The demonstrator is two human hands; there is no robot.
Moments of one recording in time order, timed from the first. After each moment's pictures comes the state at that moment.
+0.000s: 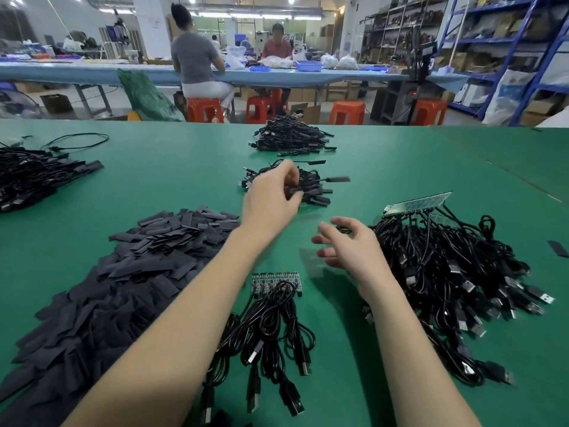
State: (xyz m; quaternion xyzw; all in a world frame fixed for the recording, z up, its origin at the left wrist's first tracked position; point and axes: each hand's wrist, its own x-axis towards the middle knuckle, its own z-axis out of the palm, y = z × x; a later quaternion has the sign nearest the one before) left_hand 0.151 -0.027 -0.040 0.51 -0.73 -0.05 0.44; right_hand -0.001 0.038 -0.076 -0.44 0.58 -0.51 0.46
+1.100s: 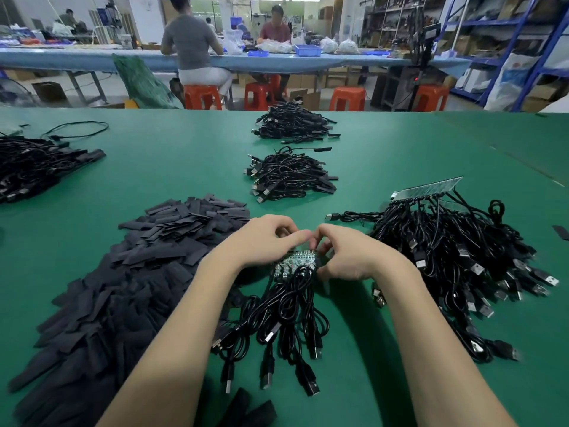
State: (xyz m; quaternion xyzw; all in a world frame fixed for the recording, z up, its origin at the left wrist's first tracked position) left_hand 0.193 0.022 -0.066 0.55 -0.76 -0.29 0.19; right_hand 0.006 0.048 -0.053 -0.74 0.60 -0.07 0.28
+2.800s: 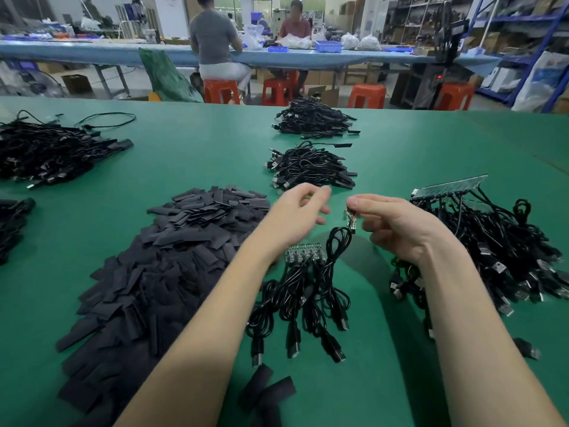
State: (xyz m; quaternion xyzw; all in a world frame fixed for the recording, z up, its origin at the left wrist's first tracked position) left_hand 0.174 0.034 -0.055 0.50 -0.64 -0.42 0.40; right_hand -0.014 0.049 -0.035 -0.45 0.49 -0.42 0.62
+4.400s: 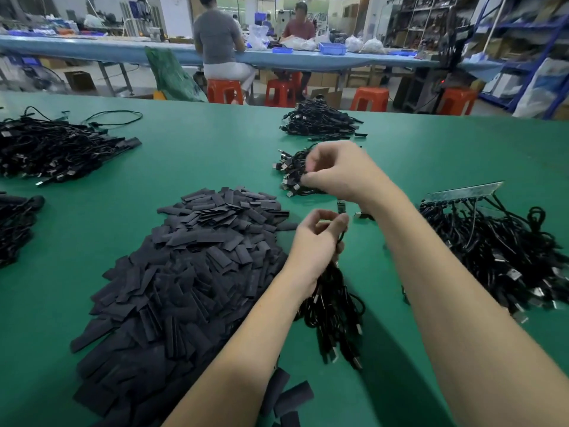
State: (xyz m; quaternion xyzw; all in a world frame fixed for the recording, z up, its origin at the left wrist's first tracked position) left_hand 0.145 0.058 -0.087 0.45 -0.44 -0.56 0.54; right_hand 0.072 0.019 0.021 -0.73 0.55 -0.33 0.25
